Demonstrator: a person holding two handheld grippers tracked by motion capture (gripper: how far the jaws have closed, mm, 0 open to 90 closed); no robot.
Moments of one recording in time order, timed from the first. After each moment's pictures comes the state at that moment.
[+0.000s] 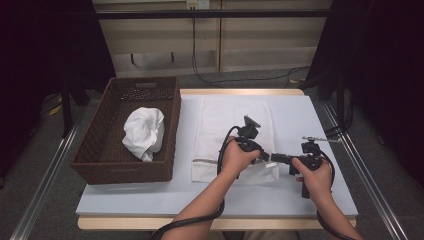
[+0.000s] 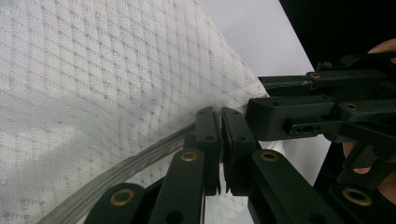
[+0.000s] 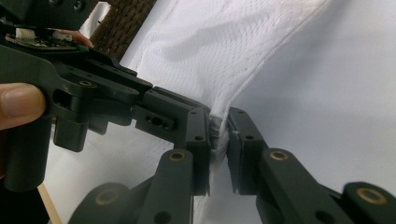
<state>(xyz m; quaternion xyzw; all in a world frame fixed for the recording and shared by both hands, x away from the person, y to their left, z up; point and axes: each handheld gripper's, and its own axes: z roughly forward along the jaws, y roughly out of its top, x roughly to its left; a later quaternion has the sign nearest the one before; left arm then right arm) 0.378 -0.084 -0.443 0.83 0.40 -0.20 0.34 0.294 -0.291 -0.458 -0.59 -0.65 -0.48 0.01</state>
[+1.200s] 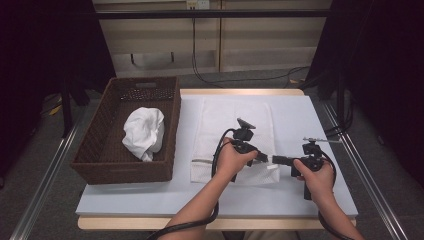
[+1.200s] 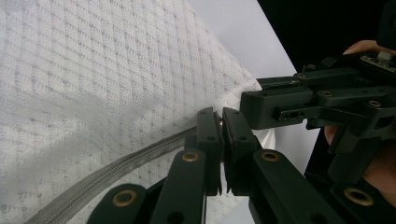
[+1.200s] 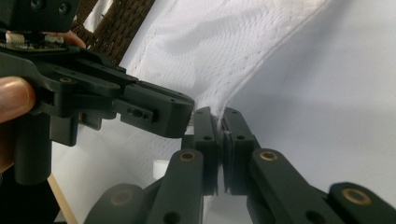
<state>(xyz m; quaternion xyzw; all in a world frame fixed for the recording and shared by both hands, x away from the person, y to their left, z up) 0.370 -0.068 -0.444 0.81 0.40 -0.21 0.38 0.290 -0.294 -0.457 -0.59 -0.65 -0.48 0.03</state>
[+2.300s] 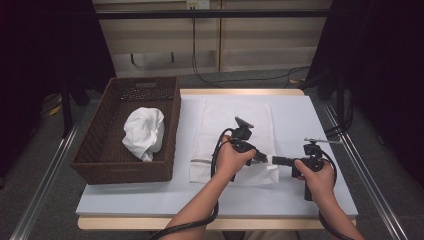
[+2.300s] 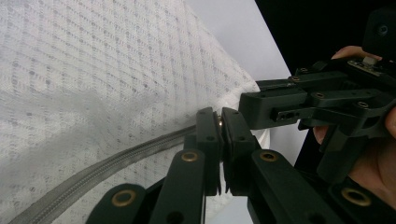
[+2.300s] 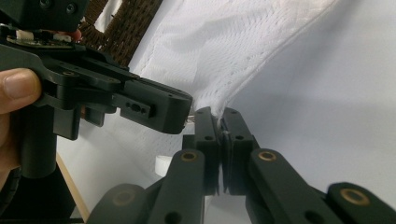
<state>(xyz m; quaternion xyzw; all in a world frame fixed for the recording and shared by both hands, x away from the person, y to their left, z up) 0.370 -0.065 -0.441 0.80 0.42 -0.23 0.37 0.289 -0.297 -0.459 -0.59 -0.64 -0.49 0.05</state>
